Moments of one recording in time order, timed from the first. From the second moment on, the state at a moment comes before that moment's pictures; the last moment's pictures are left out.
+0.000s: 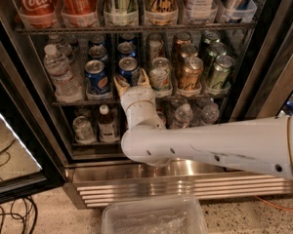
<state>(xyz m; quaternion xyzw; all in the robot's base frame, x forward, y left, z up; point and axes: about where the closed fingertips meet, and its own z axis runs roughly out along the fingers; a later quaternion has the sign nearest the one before) 0.673 0.029 0.841 -0.10 0.67 0.02 0.74</state>
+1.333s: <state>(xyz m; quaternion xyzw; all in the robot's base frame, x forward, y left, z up) 0.600 0.028 0.887 -0.09 0.65 0.10 0.75</state>
